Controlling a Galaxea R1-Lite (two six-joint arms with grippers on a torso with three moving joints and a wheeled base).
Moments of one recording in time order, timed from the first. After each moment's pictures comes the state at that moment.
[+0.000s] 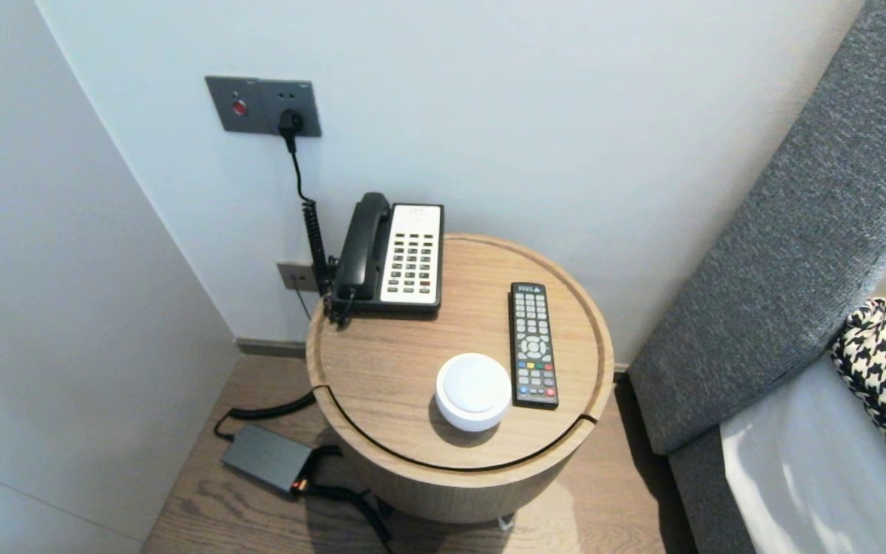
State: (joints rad) left arm 0.00 0.00 0.00 -0.03 0.01 0.00; right arm 0.11 0.55 -0.04 -0.05 0.03 -0.07
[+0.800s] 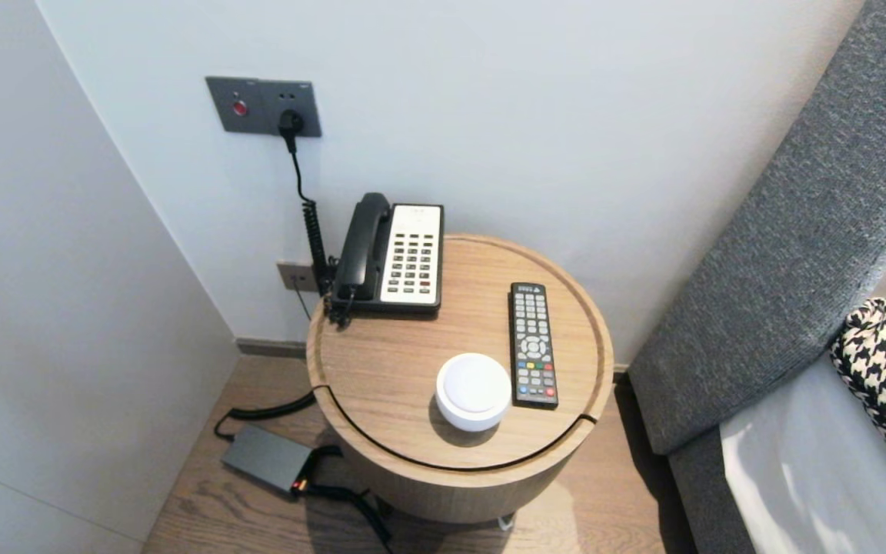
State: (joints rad) left arm 0.00 0.00 0.00 -0.03 0.01 0.00; right arm 0.03 0.20 0.00 -0.05 0.02 -0.07
